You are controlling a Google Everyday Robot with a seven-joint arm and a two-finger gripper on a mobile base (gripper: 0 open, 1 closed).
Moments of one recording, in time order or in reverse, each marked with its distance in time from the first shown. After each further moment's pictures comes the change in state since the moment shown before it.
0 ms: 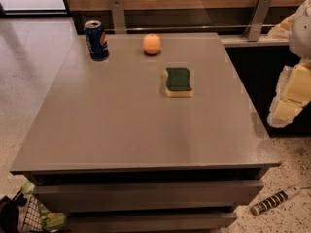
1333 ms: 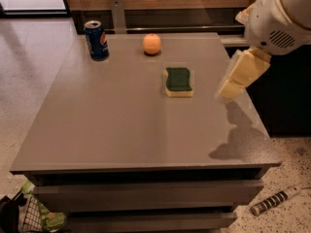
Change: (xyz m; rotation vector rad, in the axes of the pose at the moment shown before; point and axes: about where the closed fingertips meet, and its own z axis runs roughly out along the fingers) arm -0.073 -0.033 0.021 0.116 -0.203 0.061
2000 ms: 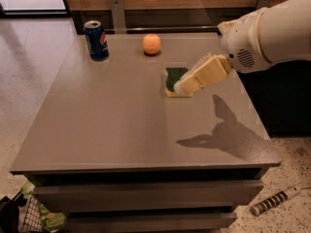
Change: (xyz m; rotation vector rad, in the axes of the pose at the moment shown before) arm -0.047 -0.001 0.042 0.043 -0.377 0.249
